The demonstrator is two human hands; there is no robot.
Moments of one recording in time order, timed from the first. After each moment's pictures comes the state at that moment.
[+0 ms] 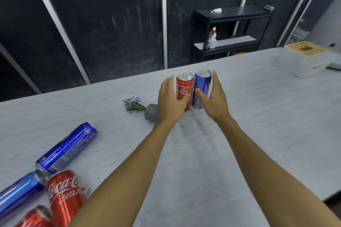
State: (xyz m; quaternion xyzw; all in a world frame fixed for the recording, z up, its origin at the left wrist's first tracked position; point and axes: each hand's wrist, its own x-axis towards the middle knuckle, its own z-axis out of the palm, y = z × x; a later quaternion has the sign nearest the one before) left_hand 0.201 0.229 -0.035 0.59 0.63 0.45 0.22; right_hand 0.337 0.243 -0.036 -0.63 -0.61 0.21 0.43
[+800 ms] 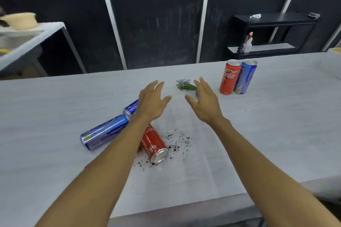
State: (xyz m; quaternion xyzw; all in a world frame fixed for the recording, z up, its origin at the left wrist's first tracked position) left_hand -0.015 0.059 -0.014 0.65 0.72 0.24 0.06; right_hand 0.175 0.097 -0.023 -0.54 -0.78 0.13 0.28
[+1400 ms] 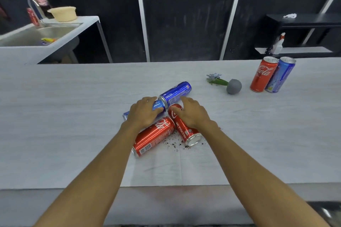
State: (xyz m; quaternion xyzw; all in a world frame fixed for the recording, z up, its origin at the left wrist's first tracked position) left_hand -0.123 -0.046 -0.042 0.60 0.78 0.16 0.09; right_hand 0.051 0.016 -0.041 -0.50 -0.84 0.19 0.13
